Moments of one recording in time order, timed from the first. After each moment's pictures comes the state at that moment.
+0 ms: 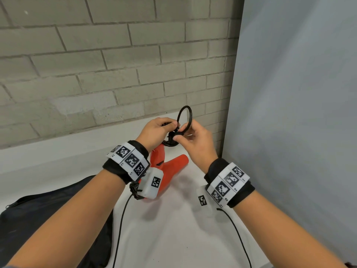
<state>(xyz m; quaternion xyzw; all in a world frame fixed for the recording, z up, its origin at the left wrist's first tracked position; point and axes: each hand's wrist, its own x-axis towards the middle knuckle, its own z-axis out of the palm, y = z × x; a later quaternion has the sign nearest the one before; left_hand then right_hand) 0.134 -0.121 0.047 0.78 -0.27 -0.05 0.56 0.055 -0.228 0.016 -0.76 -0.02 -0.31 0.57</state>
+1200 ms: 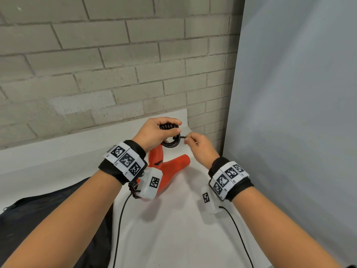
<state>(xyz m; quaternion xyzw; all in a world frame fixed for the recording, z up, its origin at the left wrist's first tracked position) 0.143 -0.119 0.043 0.75 -0.30 -0.08 0.59 0.085 -0.259 -0.015 -0.87 0.05 -0.18 0.46</state>
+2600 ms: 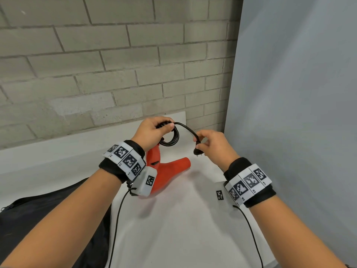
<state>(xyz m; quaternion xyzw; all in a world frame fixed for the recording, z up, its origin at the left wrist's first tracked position) 0.146 -0.118 0.044 0.78 -0.29 -0.01 0.56 0.043 -0.276 0.018 -0.88 0.03 -0.17 0.44</state>
